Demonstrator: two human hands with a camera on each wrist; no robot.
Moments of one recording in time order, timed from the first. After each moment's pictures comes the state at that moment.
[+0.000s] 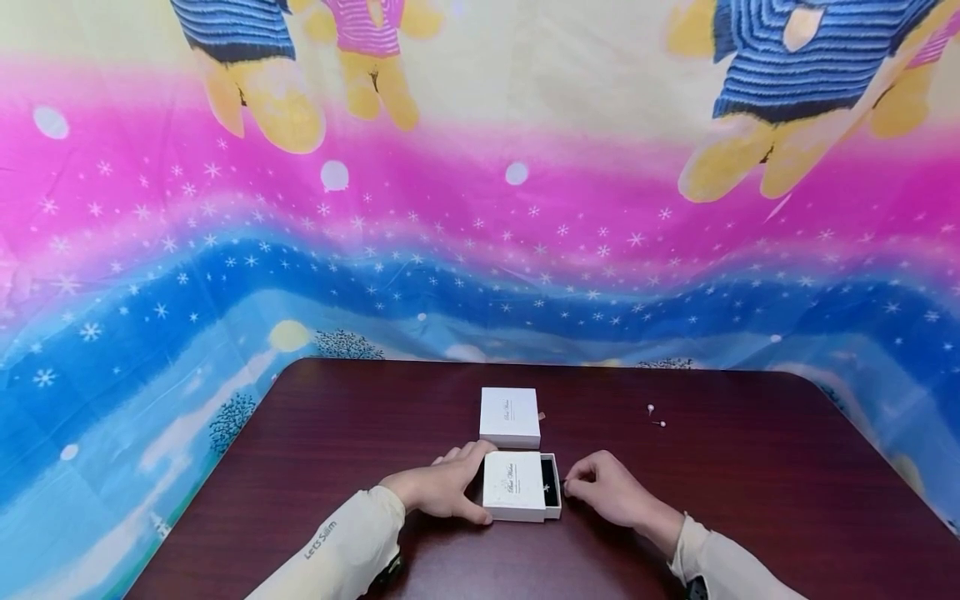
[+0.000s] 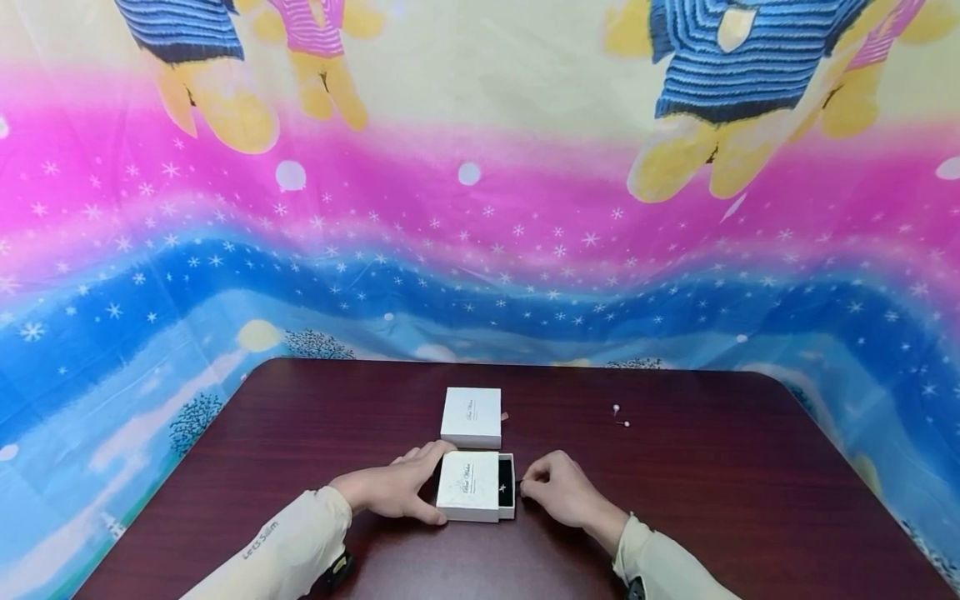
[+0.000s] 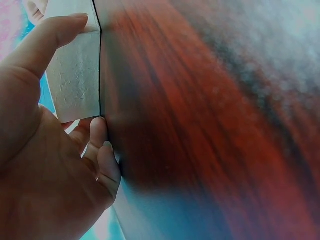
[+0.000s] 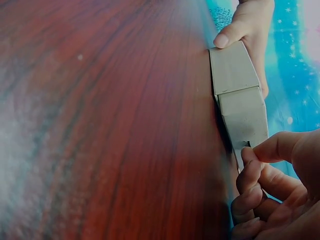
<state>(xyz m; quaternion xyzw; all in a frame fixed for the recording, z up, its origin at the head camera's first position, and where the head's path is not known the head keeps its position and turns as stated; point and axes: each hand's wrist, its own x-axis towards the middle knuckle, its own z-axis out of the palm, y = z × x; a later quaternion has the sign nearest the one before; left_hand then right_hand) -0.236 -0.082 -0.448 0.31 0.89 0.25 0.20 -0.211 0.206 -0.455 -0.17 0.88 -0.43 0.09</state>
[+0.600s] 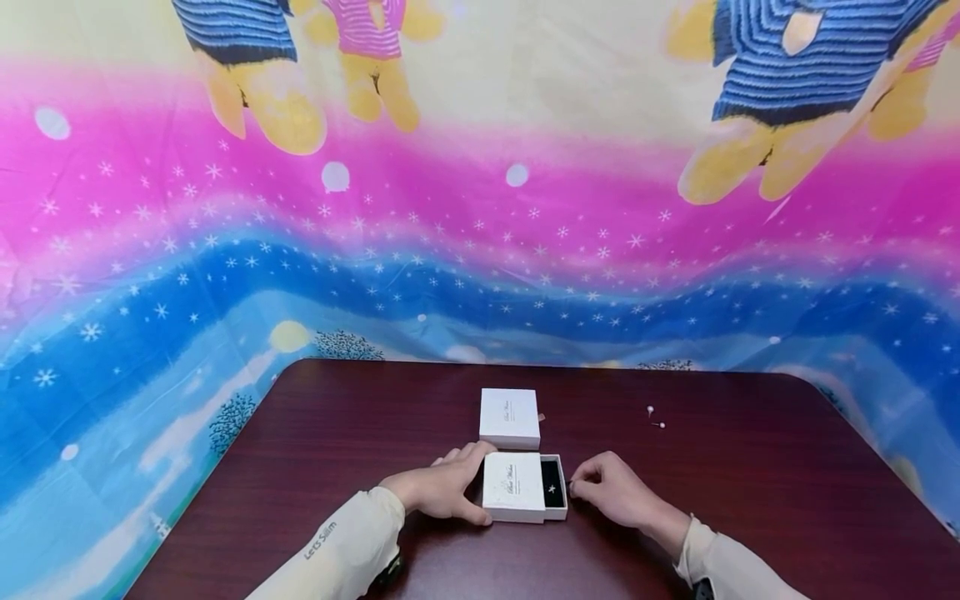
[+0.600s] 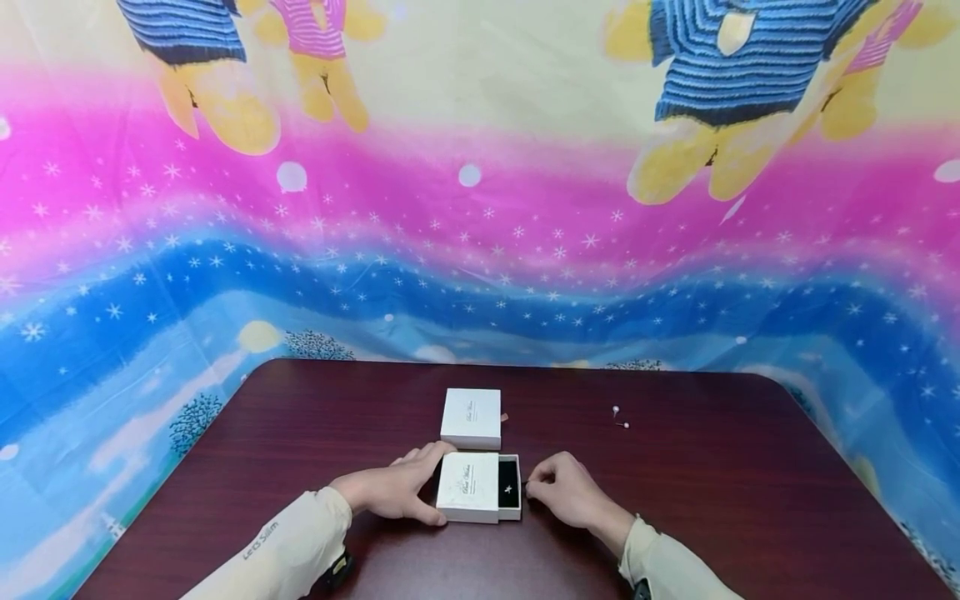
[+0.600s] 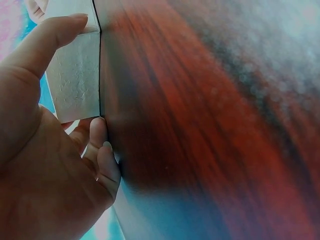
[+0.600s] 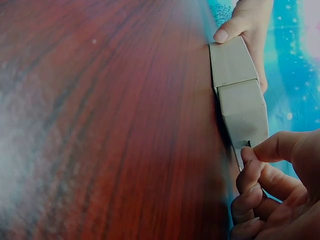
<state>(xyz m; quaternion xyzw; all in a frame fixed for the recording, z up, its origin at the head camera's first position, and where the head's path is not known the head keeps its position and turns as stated) -0.236 -0.083 -0.448 0.31 0.90 0.26 0.19 -0.211 0.214 -0.456 -0.16 0.88 -0.43 0.09</state>
